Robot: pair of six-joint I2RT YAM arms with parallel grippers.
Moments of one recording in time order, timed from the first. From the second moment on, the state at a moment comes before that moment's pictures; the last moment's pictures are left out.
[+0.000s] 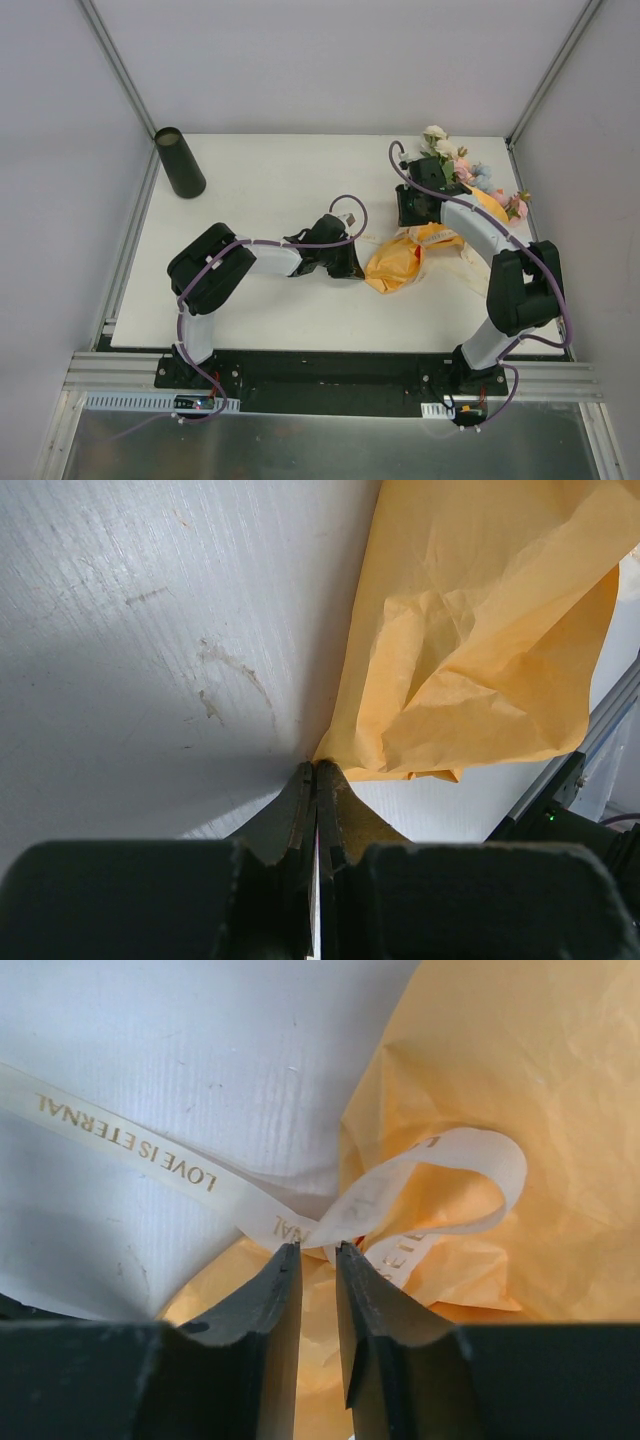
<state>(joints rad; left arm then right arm) -0.82 1.93 1.01 0.16 0.31 -0.85 0.33 1.65 1.22 -0.56 0.01 0.18</state>
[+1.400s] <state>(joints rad) -0.83 1.93 1.01 0.17 0.31 -0.87 0.45 1.51 0.95 -0.28 0.23 -0.24</state>
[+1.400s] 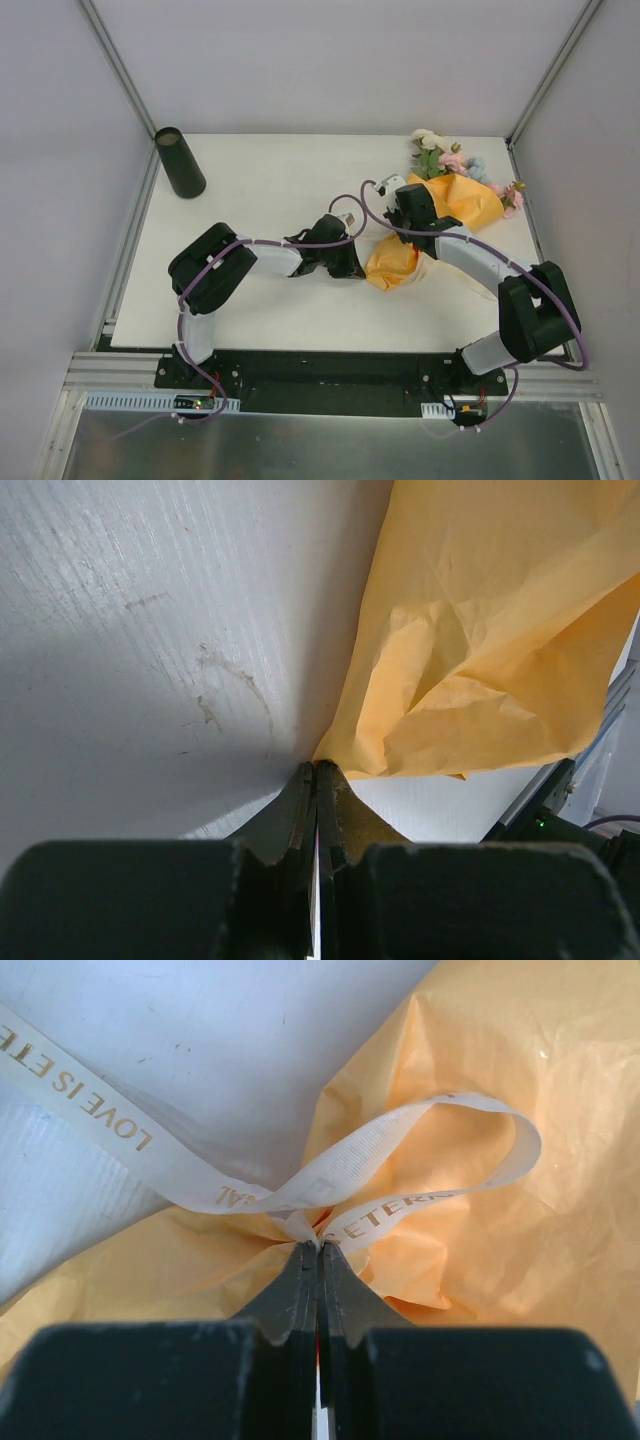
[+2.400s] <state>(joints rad) -0.84 1.94 1.01 0.19 0.31 -0.89 0.53 1.50 0.82 0.10 0.60 -0.36</state>
